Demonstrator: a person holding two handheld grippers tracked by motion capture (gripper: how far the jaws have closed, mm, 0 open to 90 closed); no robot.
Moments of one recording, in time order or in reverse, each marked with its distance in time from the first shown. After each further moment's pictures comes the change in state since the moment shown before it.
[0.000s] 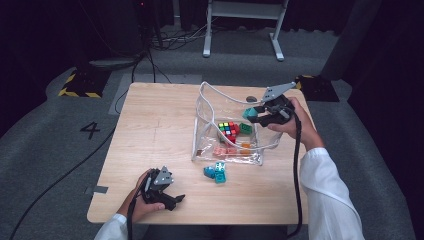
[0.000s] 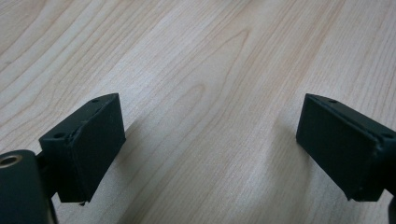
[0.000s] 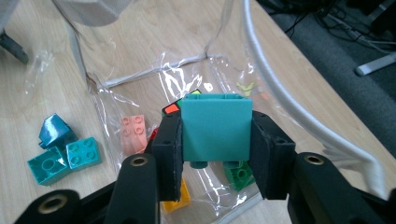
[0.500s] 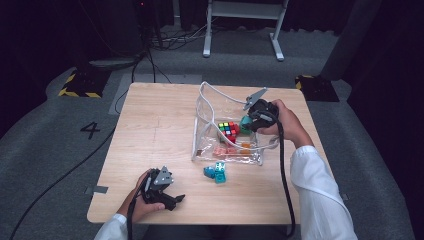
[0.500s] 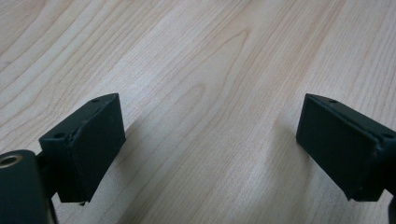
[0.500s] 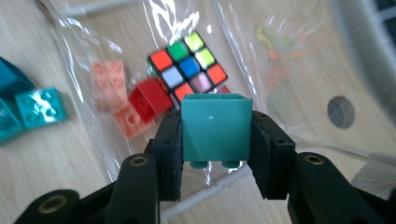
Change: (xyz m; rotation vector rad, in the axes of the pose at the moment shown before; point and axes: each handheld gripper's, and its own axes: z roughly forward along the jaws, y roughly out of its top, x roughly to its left) left arm 0.000 0.000 0.000 -0.002 0.000 0.000; right arm 0.008 0.006 0.045 0.269 -0.042 -0.090
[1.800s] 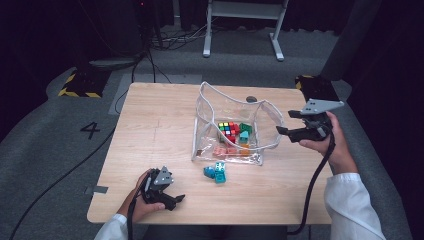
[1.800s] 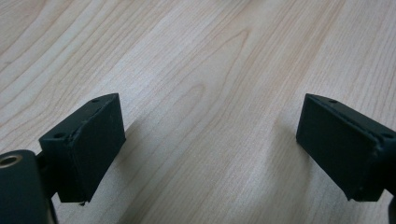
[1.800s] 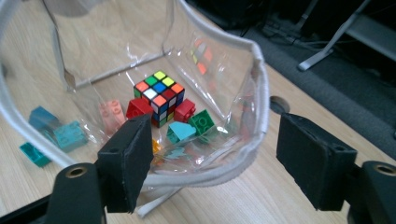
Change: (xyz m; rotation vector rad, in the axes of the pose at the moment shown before) left arm 0.000 0.000 0.000 0.001 0.000 0.000; right arm 0.011 -0.104 -0.099 -0.382 -0.128 0.268
